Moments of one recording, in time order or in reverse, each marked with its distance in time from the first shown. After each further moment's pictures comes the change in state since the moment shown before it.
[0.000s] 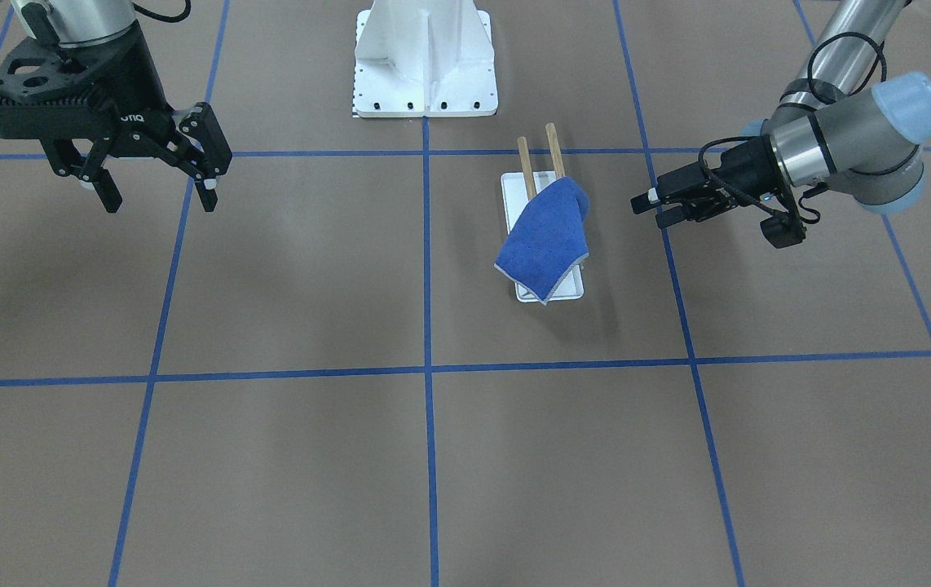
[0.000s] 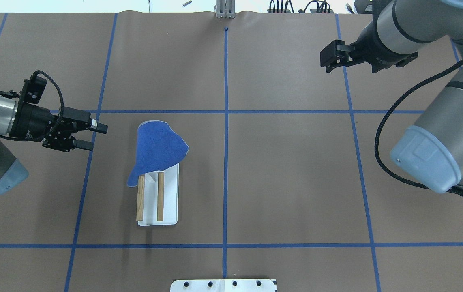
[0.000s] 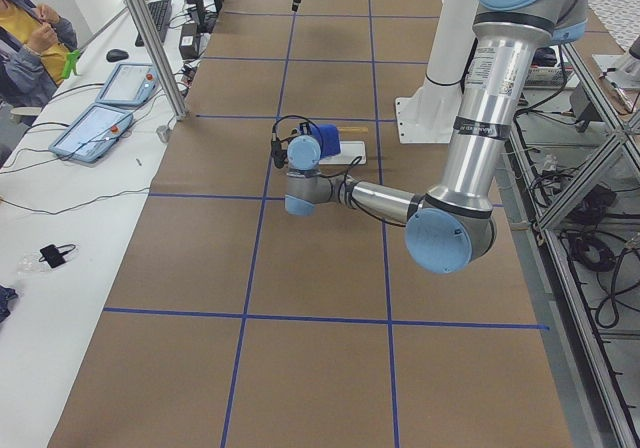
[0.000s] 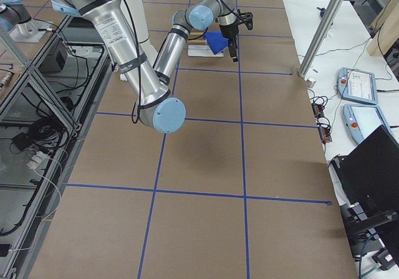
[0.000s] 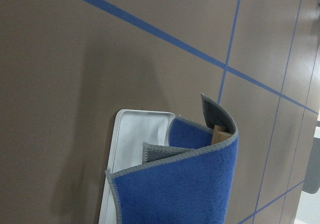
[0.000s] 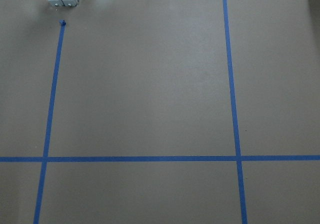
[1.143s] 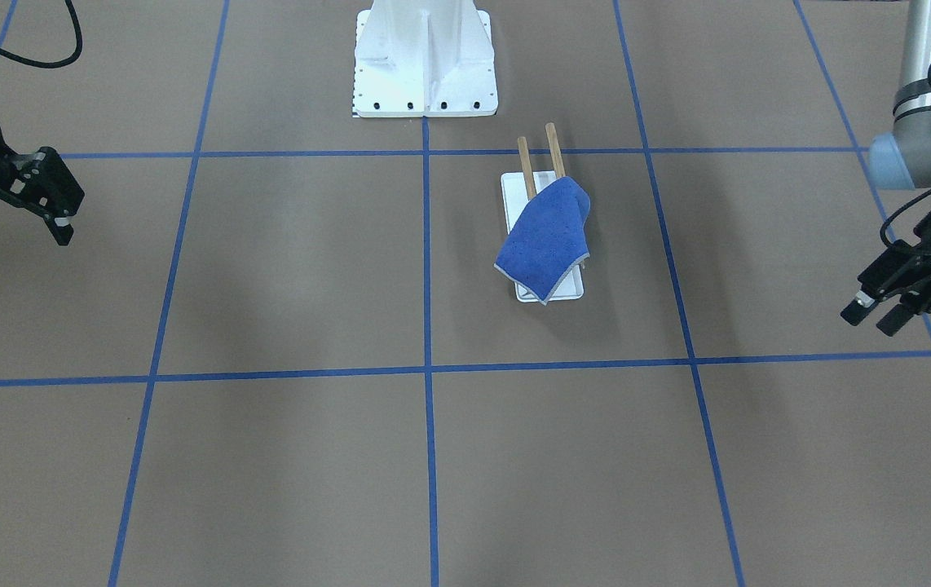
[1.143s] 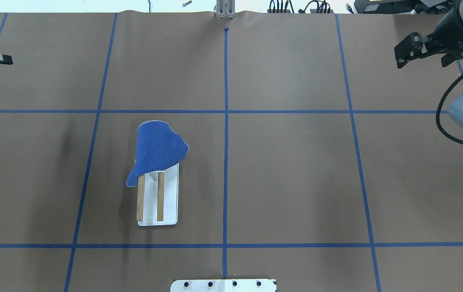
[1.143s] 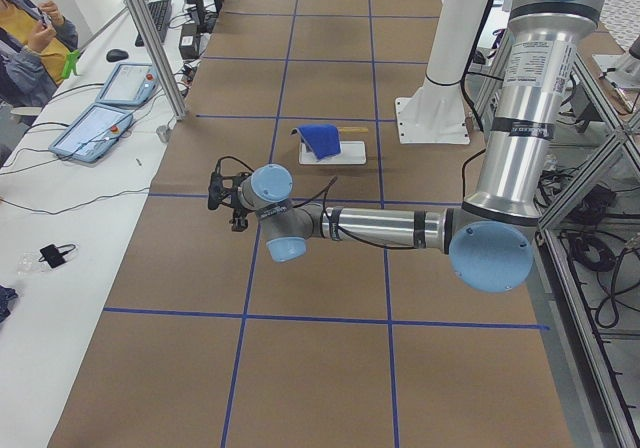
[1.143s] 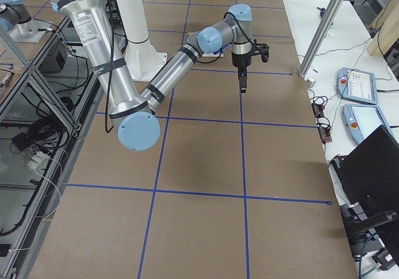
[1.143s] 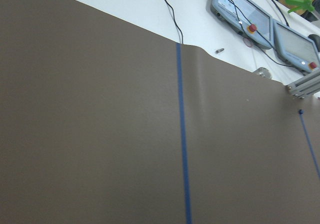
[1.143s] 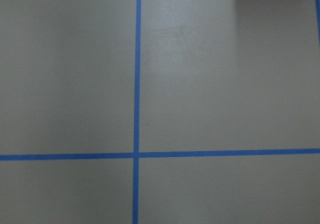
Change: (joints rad) left arm -0.361 0.072 0.091 0.445 0.178 0.851; right arm 0.239 -0.191 -0.119 0.052 0.195 -0.296
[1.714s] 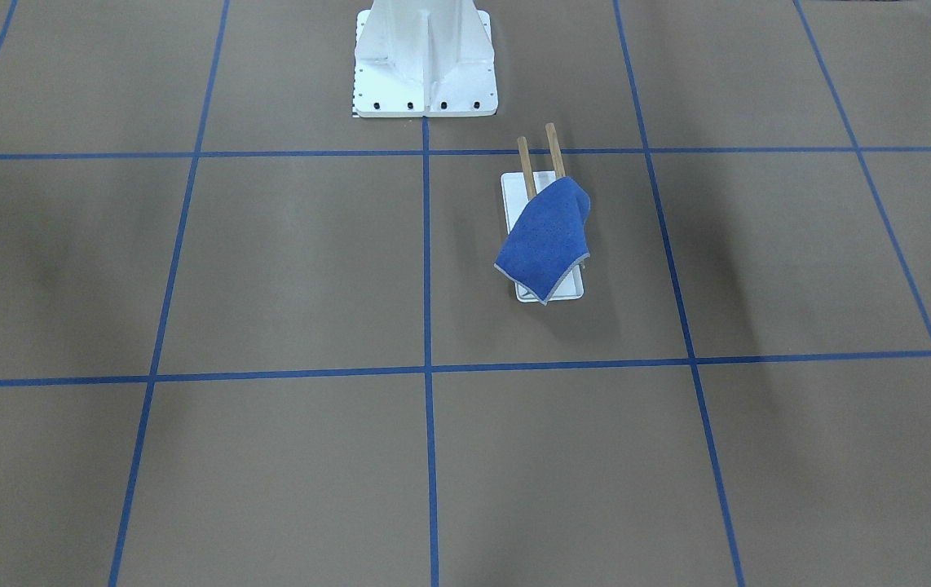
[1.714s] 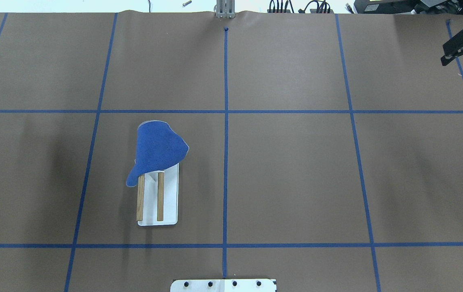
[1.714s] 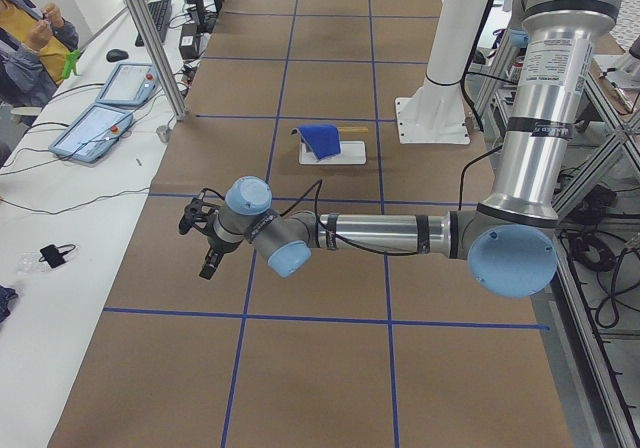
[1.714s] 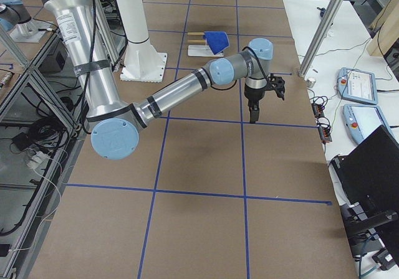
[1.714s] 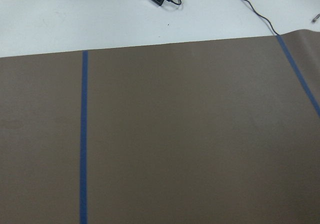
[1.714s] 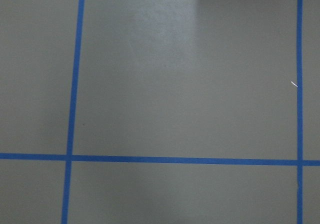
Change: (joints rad) left arm -0.125 0.002 -0.001 0.349 0.039 0.546; right arm 0.174 -0.090 -0.214 0.131 0.155 -0.277
